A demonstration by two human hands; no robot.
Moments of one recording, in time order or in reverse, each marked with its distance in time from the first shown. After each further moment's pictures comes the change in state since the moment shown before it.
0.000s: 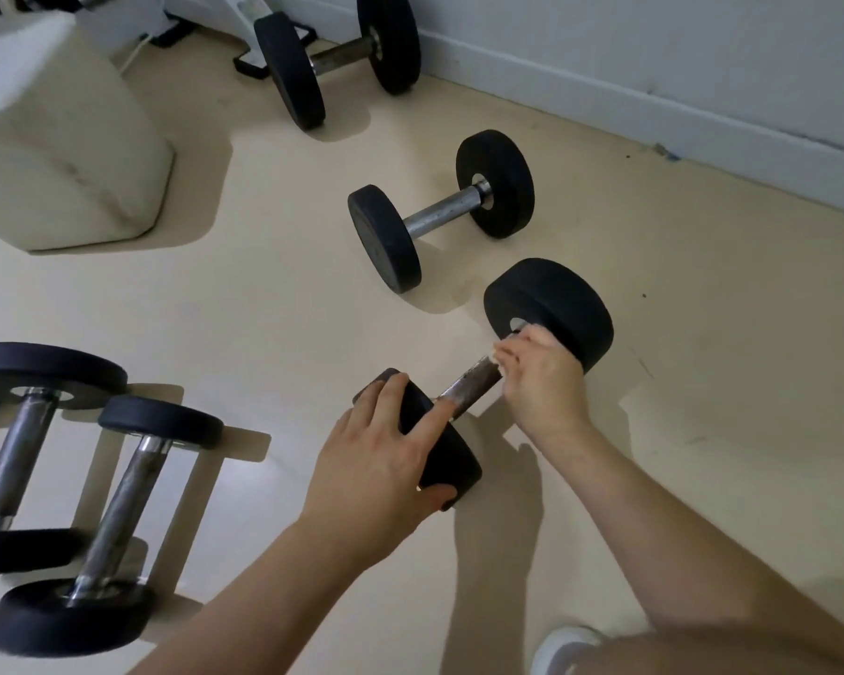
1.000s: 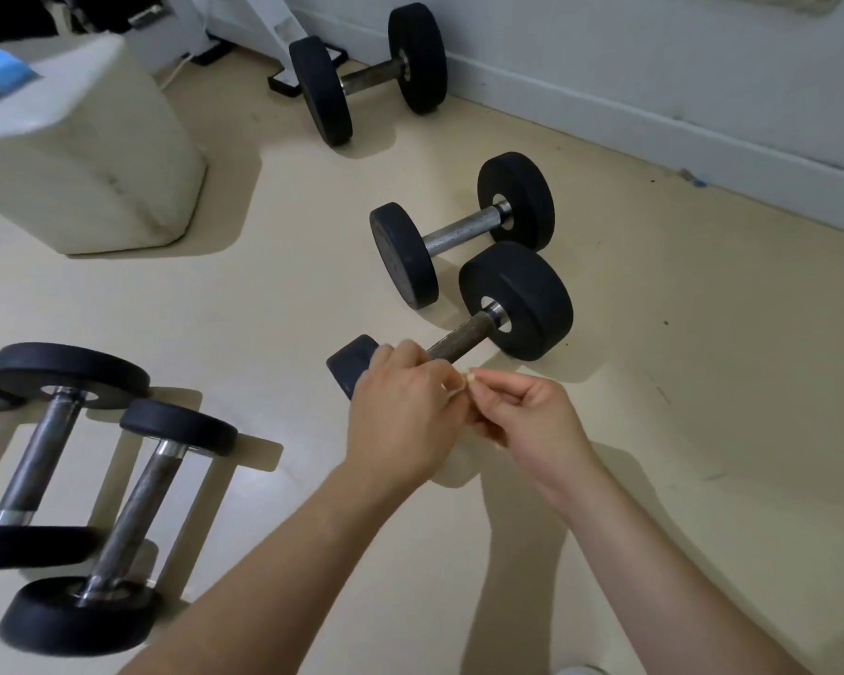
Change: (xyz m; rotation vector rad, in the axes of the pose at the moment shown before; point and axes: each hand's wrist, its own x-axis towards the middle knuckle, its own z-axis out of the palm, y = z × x) left_hand 0.060 0.009 -0.022 -0.291 0.283 -0.239; right_hand -0.013 -0.056 -0.031 1.127 -0.347 0.615
